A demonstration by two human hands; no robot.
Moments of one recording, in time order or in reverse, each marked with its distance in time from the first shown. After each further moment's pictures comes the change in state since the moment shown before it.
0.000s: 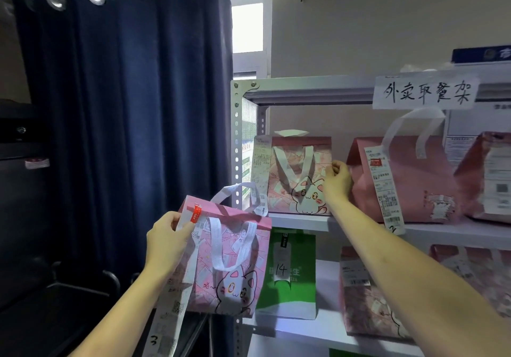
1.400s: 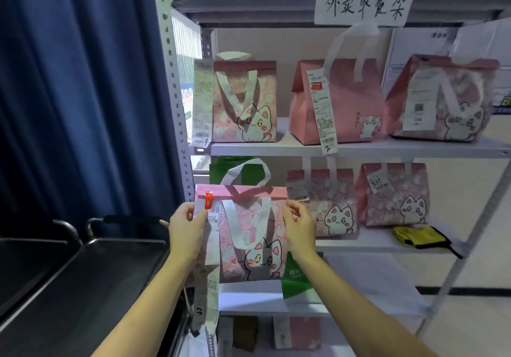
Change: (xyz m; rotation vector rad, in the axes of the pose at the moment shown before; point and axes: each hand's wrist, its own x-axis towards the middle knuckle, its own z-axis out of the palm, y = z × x) left_hand -0.139 -0.044 0.121 -0.280 -0.246 -0.170; right_hand -0.231 0.129 -0.155 -0.041 -0.209 0.244
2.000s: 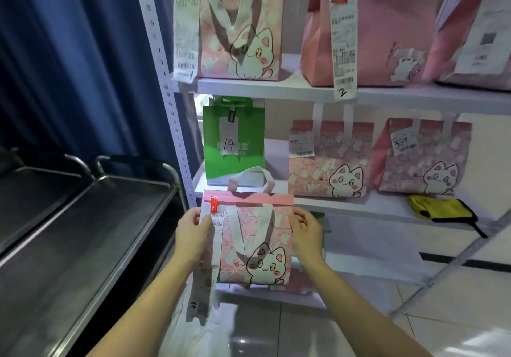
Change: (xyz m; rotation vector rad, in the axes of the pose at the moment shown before) left_hand -0.059 -0.127 0.048 0.219 -0.070 -0.303; right_hand -0.023 0.126 -0.055 -0.018 -0.105 0.281
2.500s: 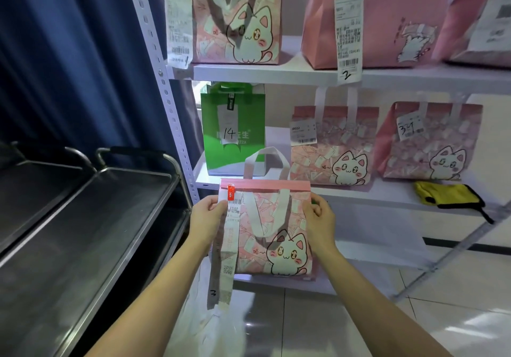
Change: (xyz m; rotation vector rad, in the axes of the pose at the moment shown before) left_hand -0.008 0.029 0.021 -0.079 -0.125 -0.010; right_hand 0.011 0.004 -0.019 0.053 0.032 -0.018
